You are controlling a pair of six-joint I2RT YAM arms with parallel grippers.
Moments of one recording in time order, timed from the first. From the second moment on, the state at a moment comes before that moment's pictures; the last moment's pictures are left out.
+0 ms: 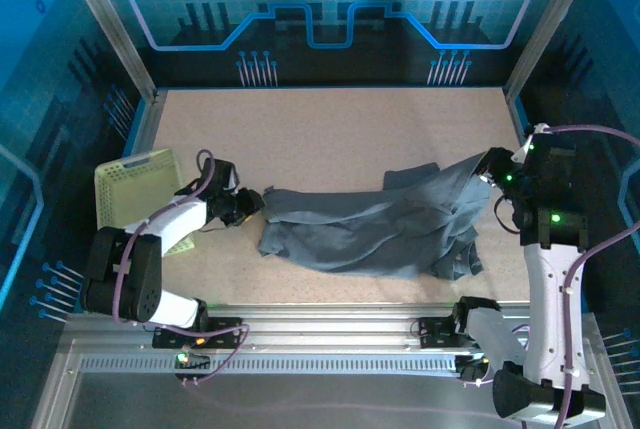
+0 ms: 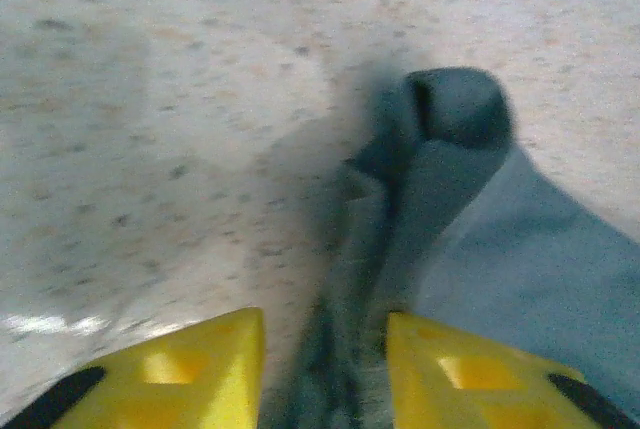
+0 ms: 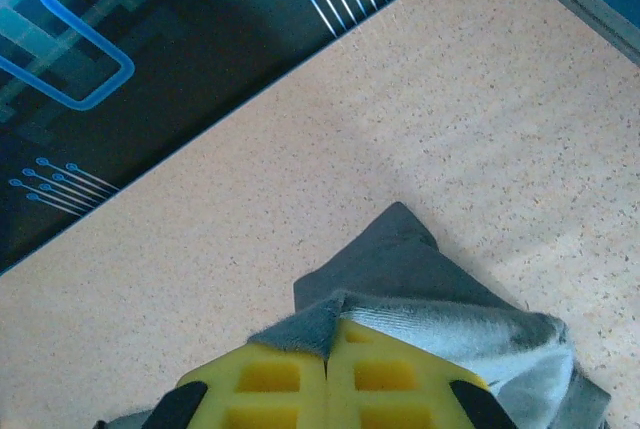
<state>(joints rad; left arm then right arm) -0.14 1.42 0.71 -0.38 0.28 -0.74 -0.16 0.87 1.18 -0.87 -0.13 0.51</state>
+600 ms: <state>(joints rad) -0.37 1.58 1.13 -0.71 -0.16 -0.64 -0.15 0.85 1.16 -0.88 -0.14 0.49</state>
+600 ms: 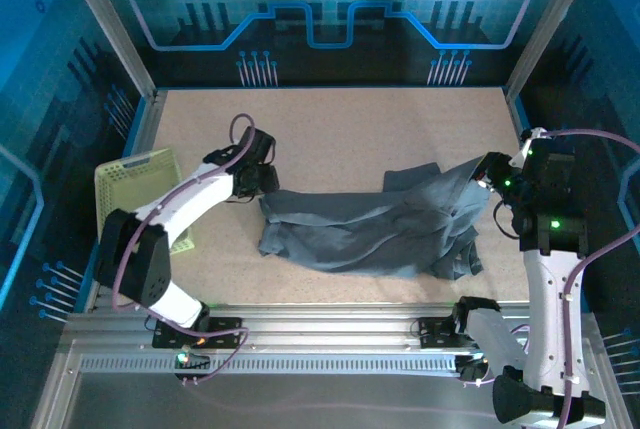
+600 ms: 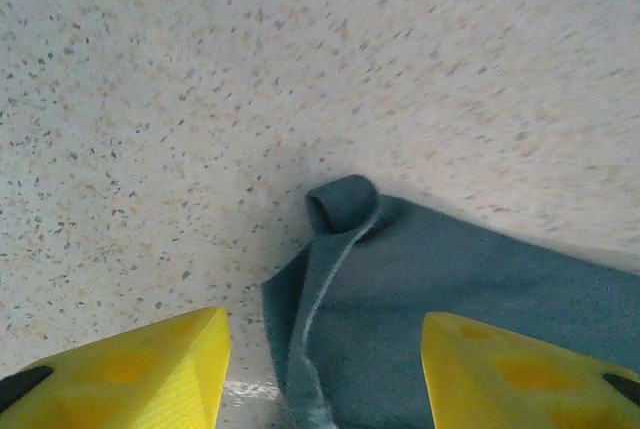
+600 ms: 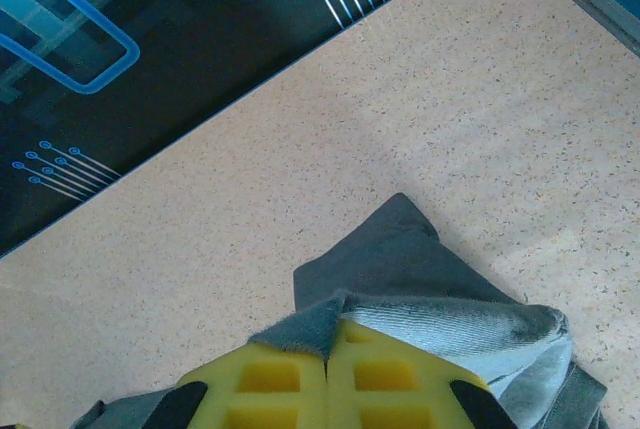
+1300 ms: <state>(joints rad) -0.38 1.68 1.13 -0.77 -0.08 -0.64 -0.15 0.85 1.17 -0.88 -0.13 0.48</state>
